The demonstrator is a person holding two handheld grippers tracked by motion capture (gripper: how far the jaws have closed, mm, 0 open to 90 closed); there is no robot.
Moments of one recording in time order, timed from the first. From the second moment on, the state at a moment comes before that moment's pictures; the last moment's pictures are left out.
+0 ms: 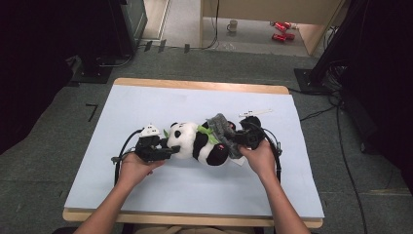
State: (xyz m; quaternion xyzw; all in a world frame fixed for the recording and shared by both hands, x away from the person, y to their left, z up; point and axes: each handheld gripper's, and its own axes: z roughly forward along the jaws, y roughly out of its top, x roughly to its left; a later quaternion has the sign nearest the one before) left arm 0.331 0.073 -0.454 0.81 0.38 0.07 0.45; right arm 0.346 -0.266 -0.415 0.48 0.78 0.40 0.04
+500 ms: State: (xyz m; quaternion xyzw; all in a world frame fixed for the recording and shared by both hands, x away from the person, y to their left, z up) left arm 0.333 0.074 -0.454 0.80 0.39 0.06 0.45; right arm 0.331 -0.290 -0.433 0.50 0.76 0.41 0.03
